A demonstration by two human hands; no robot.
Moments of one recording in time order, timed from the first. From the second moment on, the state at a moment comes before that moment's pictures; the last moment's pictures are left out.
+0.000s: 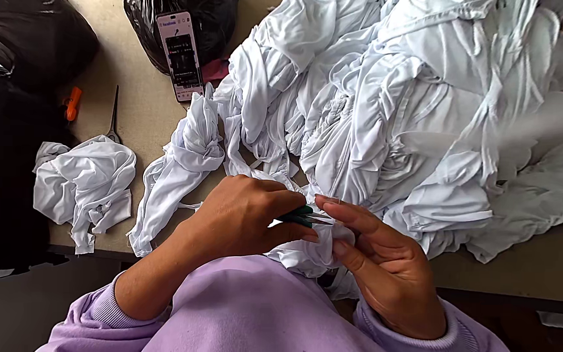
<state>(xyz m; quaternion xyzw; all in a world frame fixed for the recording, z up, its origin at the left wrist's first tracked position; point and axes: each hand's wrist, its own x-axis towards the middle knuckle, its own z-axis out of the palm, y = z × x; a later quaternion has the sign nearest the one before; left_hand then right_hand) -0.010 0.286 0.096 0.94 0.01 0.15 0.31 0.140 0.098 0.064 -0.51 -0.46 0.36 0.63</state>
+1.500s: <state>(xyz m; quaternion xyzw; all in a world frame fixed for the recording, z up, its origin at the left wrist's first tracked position) 0.004 0.268 0.082 0.81 0.04 0.29 0.51 0.139 0.097 0.070 -0.55 -0.51 0.31 0.58</state>
